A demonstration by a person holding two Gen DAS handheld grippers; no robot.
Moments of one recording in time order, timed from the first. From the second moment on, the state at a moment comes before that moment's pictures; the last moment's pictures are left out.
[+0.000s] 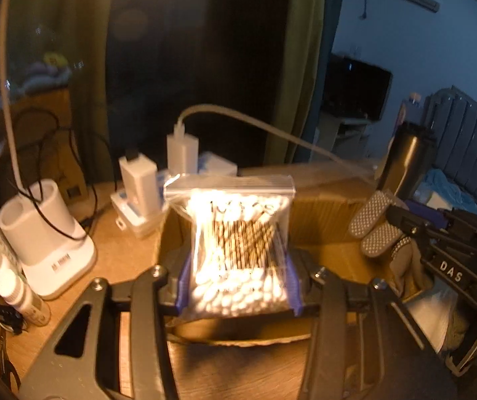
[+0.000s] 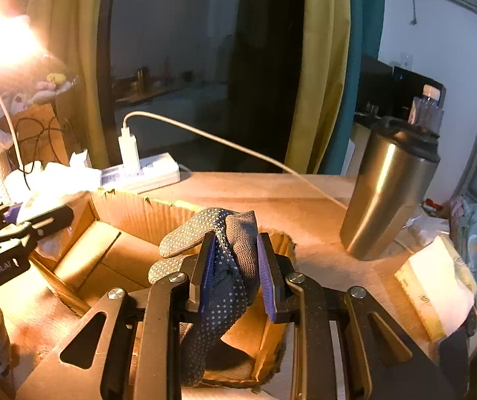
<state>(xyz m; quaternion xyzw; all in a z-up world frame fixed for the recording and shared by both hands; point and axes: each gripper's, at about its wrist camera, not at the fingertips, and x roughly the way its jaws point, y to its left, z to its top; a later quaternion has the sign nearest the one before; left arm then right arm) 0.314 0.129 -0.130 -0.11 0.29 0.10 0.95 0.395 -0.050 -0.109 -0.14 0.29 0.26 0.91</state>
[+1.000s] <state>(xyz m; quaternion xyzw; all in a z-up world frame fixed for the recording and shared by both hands) 0.292 0.126 -0.098 -0.11 0.30 0.12 0.94 0.368 -0.058 -0.079 -0.12 0.30 0.27 0.91</state>
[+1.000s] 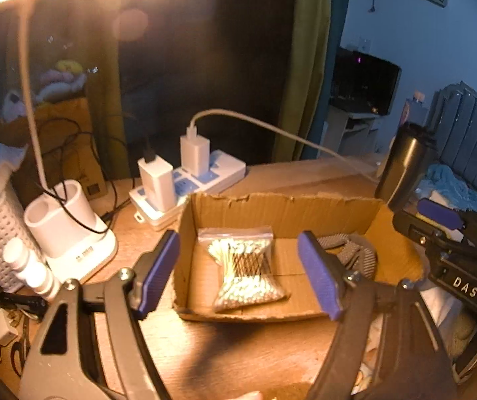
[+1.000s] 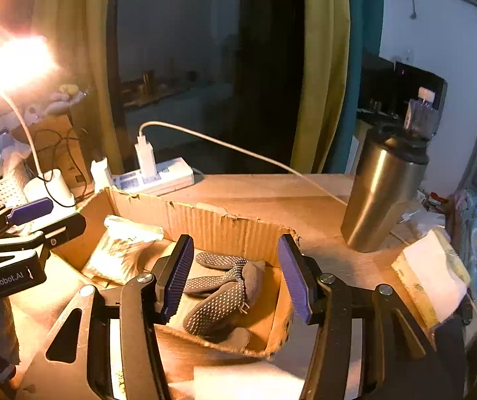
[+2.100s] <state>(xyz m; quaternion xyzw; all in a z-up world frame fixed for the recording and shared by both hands) 0.145 0.085 -0.022 -0.09 0.18 0.11 0.97 0.218 -0.095 -0.010 -0.13 0.20 0.26 0.93</state>
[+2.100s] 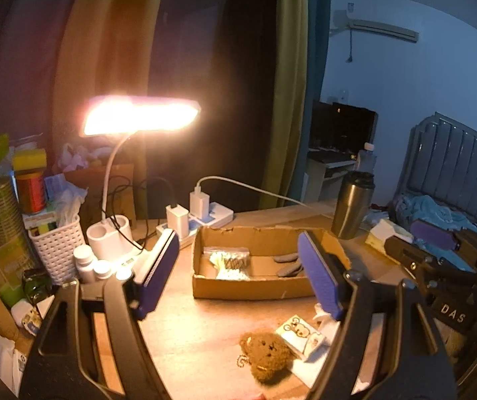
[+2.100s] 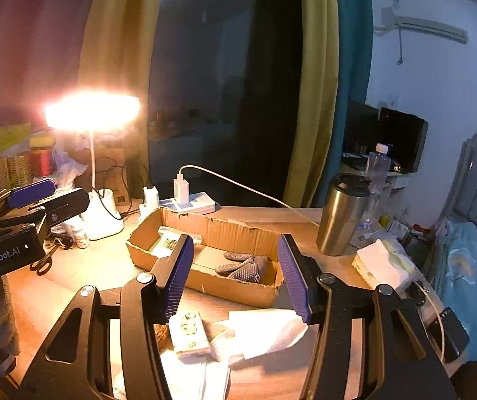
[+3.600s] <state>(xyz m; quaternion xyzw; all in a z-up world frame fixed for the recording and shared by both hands) 0.050 0.040 -0.100 -0.08 0.26 0.09 0.96 0.117 -0.126 -0.078 -0.13 0.27 0.27 0.92</state>
